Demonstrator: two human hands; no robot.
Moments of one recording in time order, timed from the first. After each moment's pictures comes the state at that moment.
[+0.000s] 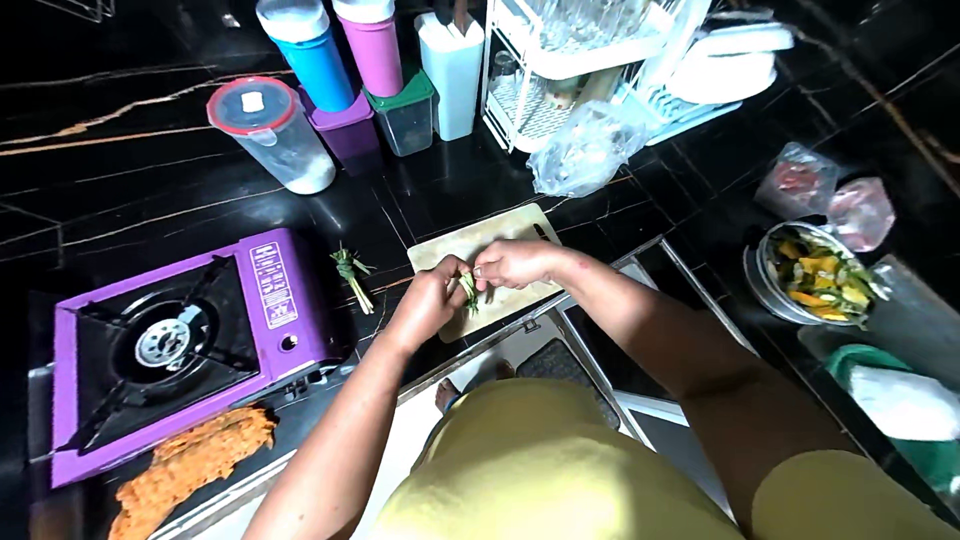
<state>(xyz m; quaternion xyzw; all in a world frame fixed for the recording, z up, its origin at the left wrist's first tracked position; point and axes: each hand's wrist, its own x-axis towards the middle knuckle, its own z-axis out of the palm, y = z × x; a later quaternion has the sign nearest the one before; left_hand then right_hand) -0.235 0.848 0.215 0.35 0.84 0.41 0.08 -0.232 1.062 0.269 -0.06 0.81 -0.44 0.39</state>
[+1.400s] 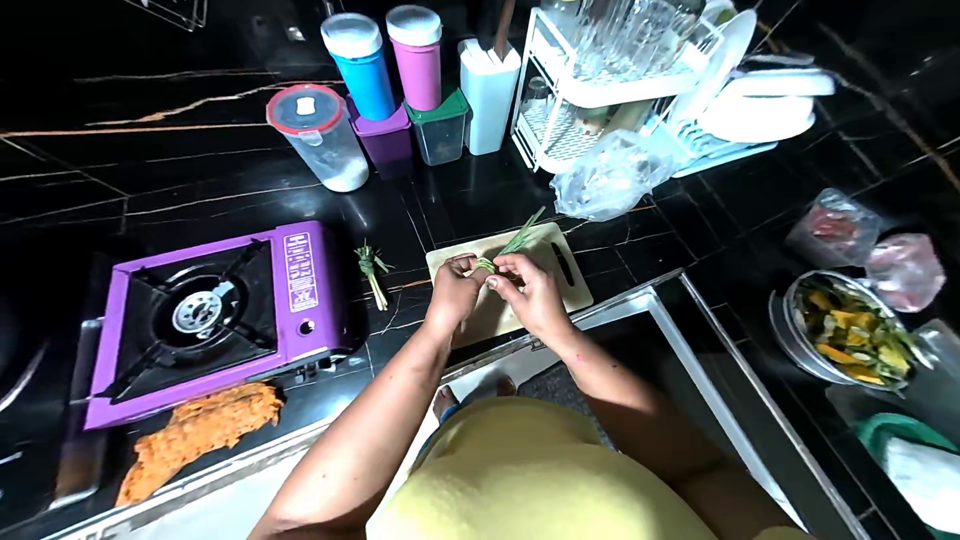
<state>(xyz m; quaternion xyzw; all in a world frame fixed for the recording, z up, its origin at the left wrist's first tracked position) -0.230 0.891 0.221 0.00 0.75 0.64 0.16 -0.182 1.037 0.215 -0.03 0.85 -0.50 -0.14</state>
